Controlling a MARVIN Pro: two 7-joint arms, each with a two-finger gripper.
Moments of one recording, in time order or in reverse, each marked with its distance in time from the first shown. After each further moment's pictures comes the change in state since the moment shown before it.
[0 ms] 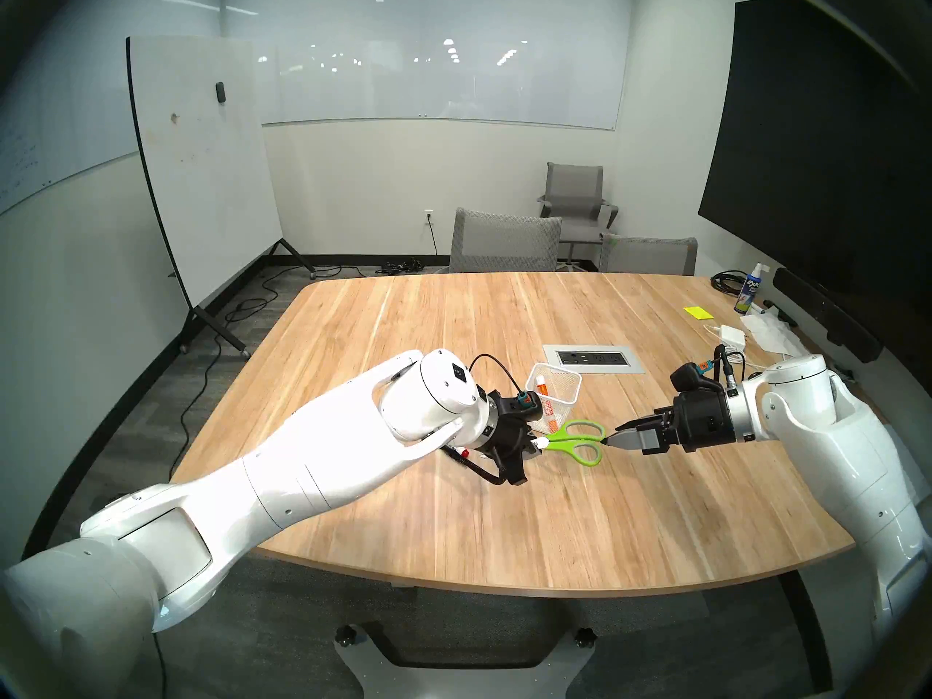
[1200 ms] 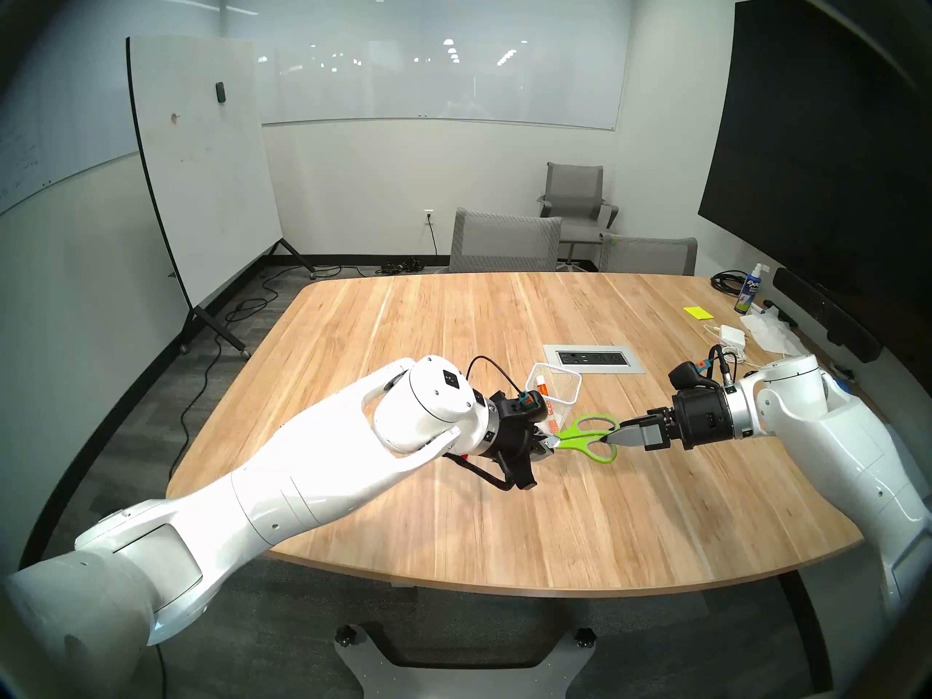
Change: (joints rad) left arm 0.066 0.030 -0.032 -0.090 -0.061 -0.031 0.057; right arm 0.135 0.023 -0.149 0.117 0.086 -0.047 0.055
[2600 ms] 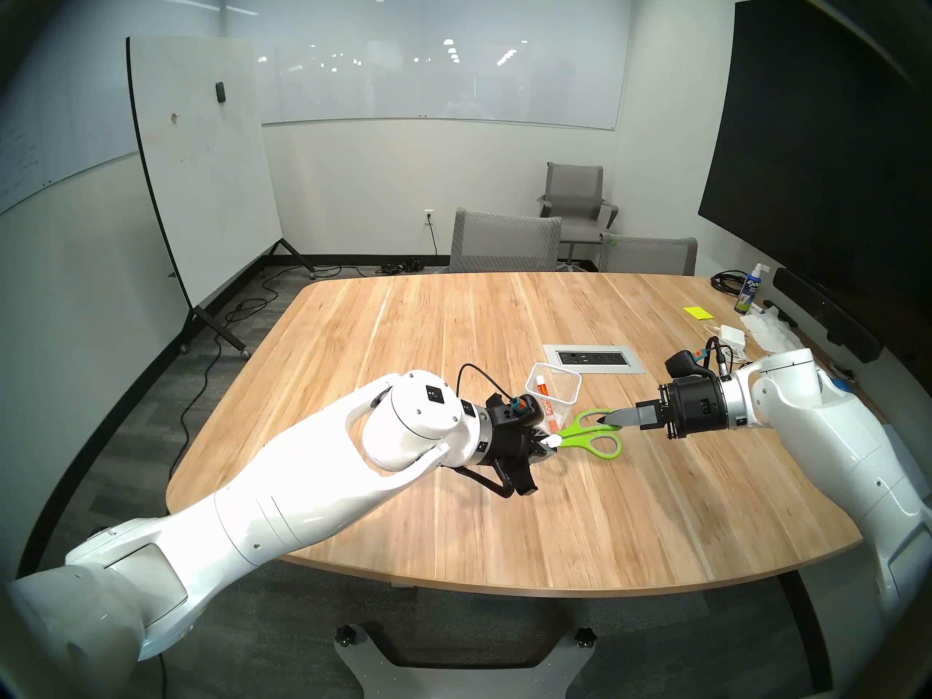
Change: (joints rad) left arm 0.071 0.037 -0.035 -0.066 -0.036 -0.077 0.075; right arm 0.050 -0.012 -0.036 0.027 0.114 0.047 -0.051
